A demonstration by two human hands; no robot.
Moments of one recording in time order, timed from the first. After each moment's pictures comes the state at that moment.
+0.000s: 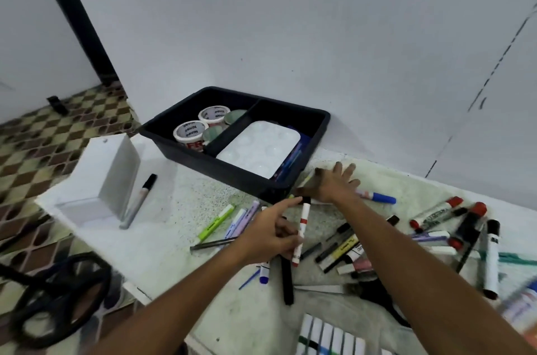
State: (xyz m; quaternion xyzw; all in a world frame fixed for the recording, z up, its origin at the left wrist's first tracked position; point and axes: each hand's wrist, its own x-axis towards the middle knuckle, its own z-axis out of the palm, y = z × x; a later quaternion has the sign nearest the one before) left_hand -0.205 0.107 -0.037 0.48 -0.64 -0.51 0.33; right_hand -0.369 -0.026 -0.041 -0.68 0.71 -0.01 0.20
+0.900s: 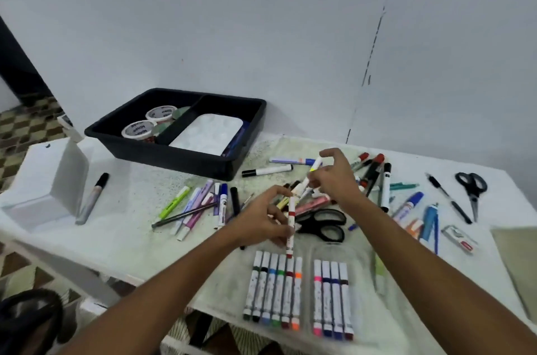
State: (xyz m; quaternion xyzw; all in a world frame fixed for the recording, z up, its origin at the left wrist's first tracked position) left_hand -0.273 0.167 -0.015 0.42 -0.66 -0.58 0.25; right_hand -0.463 0.139 0.020 -0.49 0.65 -0.44 0.39
